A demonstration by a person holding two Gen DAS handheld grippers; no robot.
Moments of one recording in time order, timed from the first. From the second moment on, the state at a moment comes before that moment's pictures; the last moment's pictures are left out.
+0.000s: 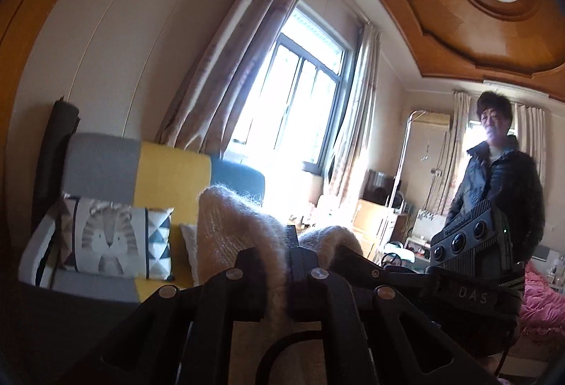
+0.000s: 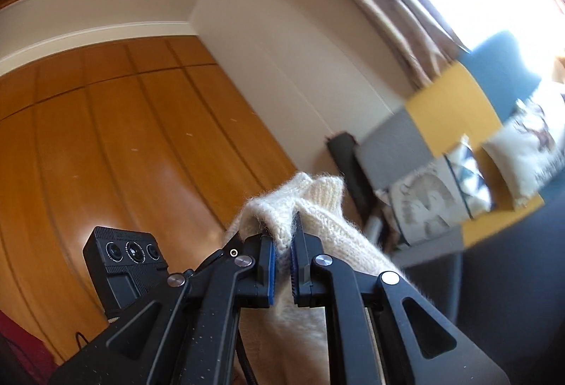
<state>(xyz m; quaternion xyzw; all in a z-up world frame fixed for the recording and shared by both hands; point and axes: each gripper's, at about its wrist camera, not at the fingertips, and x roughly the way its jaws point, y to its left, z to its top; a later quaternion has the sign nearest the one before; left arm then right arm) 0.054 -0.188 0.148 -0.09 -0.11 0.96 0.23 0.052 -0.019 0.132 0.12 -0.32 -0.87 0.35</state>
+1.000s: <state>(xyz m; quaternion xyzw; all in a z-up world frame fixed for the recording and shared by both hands) -0.167 -0.289 -0.092 -0.44 -0.12 0.89 0.05 -0.162 0.015 -0.109 0.38 -0.36 -0.84 0.12</state>
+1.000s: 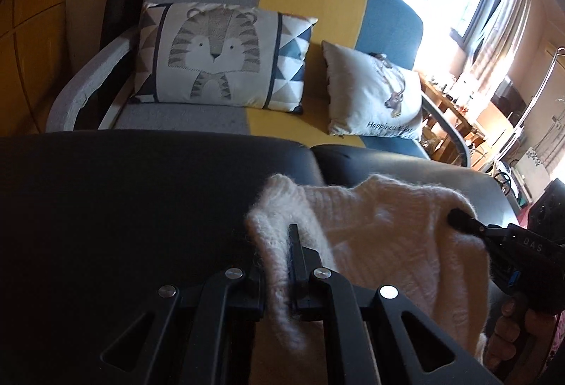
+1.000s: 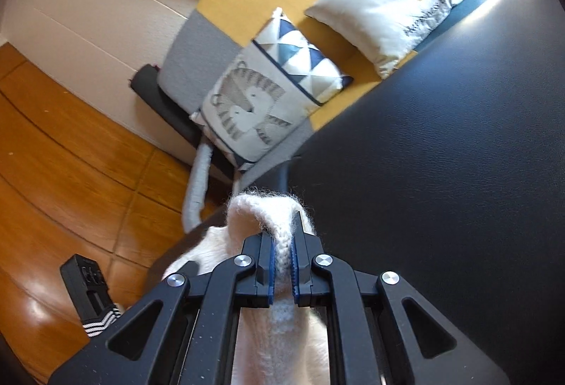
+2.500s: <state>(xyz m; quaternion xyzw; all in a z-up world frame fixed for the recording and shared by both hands) 0.035 -0.235 -0.065 -0.38 -0.13 0.91 0.12 0.077 0.027 -0.085 0.40 -0.27 -0.87 0.12</state>
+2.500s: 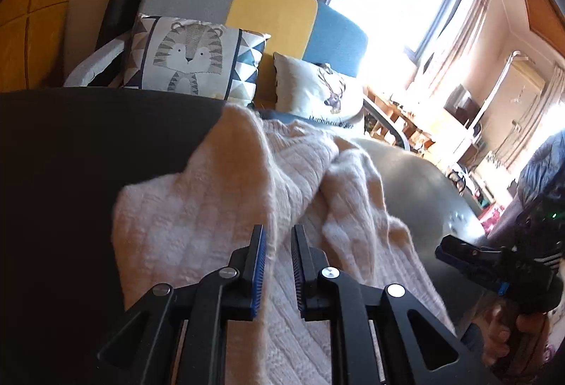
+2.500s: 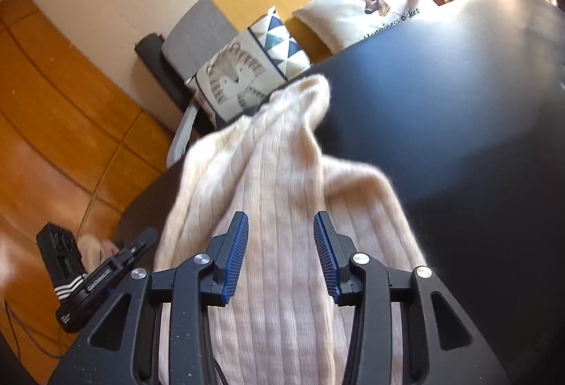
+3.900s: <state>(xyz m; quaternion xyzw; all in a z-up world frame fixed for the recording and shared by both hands) 0.081 -0.263 -0.094 -0.42 -0.05 0.90 0.05 0.108 0.081 -0.053 0.46 -0.18 -0.86 0.13</state>
